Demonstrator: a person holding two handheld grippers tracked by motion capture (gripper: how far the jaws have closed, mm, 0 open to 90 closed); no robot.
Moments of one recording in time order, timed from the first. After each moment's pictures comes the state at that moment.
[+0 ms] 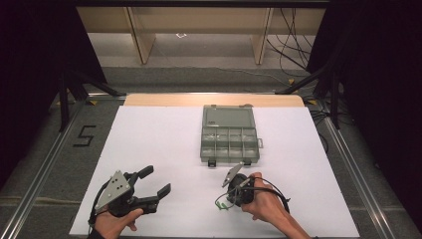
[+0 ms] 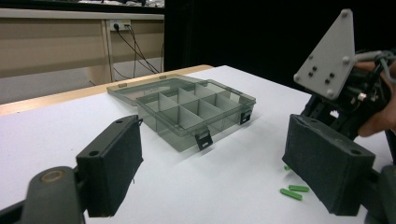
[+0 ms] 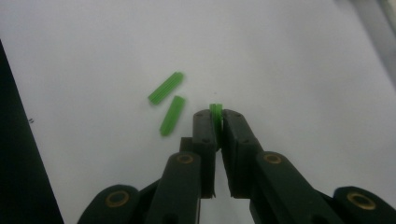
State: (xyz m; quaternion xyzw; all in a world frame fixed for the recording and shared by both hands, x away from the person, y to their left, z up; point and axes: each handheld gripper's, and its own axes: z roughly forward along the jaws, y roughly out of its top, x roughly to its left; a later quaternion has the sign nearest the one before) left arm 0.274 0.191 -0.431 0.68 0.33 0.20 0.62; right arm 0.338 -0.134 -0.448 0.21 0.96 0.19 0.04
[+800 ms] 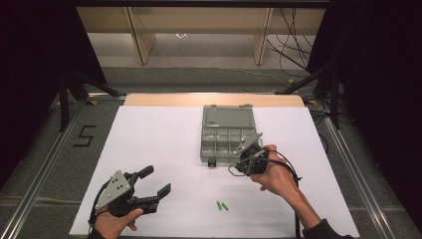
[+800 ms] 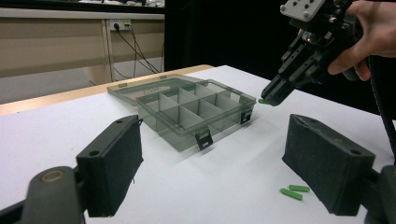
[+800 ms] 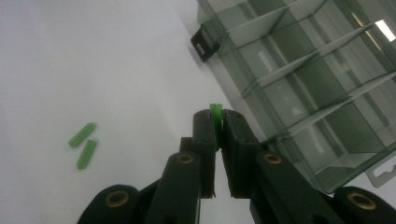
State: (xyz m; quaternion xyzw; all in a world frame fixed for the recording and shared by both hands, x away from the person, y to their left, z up) left arm 0.273 0.192 -0.431 0.69 0.34 0.21 0.61; right arm 0.388 -0.163 -0.396 0.24 0.93 0.24 0.11
